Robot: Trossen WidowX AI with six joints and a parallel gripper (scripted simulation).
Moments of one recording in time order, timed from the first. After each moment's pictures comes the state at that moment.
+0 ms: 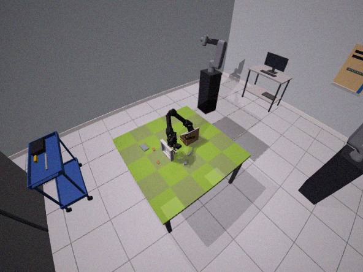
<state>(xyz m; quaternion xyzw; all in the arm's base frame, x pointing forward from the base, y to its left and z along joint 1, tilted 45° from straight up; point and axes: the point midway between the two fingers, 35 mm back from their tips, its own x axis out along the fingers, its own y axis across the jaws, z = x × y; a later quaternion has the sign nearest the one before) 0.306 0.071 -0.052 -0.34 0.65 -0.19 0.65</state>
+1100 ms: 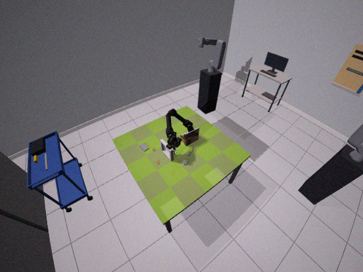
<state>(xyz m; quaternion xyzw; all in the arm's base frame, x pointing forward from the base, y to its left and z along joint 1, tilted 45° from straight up) 0.306 0.071 -0.052 -0.70 0.60 0.33 0.22</state>
